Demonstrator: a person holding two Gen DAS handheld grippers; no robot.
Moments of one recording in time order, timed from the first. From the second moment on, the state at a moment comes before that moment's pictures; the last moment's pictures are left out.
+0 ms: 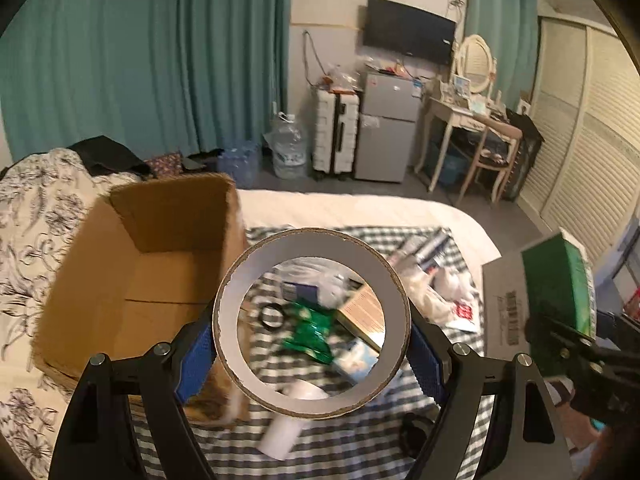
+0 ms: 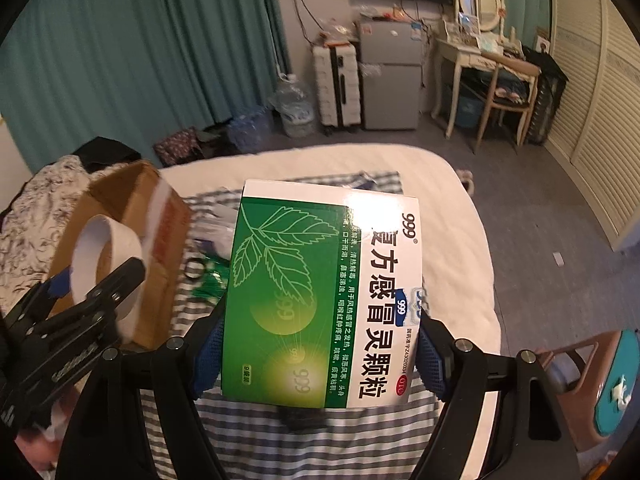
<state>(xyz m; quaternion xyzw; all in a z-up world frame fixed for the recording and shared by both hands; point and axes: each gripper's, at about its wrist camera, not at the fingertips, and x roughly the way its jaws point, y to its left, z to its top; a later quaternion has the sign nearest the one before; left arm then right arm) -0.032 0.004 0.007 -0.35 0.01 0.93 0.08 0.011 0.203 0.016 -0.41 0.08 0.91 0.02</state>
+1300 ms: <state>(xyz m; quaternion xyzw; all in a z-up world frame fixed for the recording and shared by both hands) -0.083 -0.222 0.006 -0.38 -0.16 0.91 -0.07 -0.078 -0.022 0.035 -0.40 0.10 0.90 -0.11</state>
